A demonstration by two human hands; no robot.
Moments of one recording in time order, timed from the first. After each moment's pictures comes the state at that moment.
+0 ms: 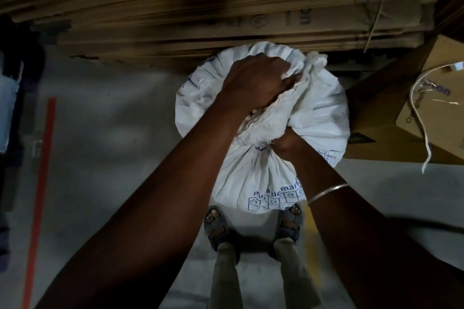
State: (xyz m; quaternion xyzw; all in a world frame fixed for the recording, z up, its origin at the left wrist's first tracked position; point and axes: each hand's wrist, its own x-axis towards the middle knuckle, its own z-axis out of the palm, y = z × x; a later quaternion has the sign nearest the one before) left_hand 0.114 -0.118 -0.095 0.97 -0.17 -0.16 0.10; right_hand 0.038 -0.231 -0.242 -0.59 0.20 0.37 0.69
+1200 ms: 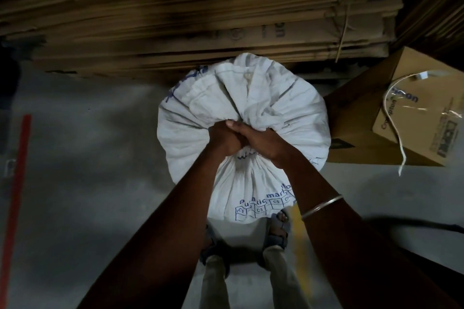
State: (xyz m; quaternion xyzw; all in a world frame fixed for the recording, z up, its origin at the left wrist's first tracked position) left_hand 0.051 -0.118 -0.180 0.82 0.20 -0.30 0.45; right_hand 0.045 -0.236 -0.175 -0.67 0.15 0.34 0.64
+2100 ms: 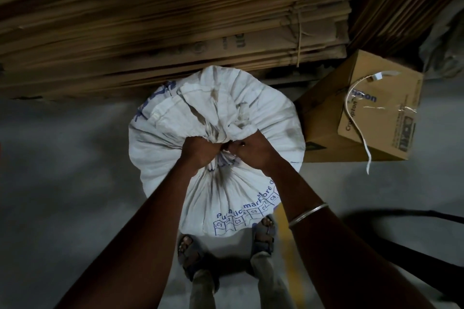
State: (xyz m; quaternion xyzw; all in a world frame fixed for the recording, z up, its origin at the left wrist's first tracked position) left_hand 0.052 -0.151 -0.196 0.85 0.14 -0.25 0.44; right_hand 0.038 -0.309 -0.208 -0.76 0.06 0.22 0.60
